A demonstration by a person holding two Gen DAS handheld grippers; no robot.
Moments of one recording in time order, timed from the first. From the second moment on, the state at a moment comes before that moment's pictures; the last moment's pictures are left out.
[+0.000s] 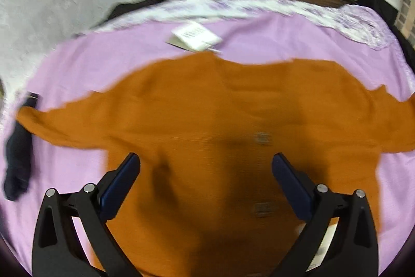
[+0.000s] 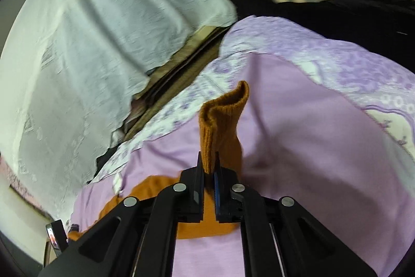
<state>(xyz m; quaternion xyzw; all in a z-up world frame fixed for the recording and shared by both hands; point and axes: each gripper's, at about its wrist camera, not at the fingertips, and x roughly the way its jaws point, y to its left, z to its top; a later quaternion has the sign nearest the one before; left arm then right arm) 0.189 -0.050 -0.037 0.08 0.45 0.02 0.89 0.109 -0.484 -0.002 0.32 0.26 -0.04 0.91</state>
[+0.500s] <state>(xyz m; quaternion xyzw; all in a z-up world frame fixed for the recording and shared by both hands) 0.179 0.144 -0.077 -0.09 0.45 0.12 0.88 0.153 -0.407 0.004 0.31 0.29 -0.01 0.91</state>
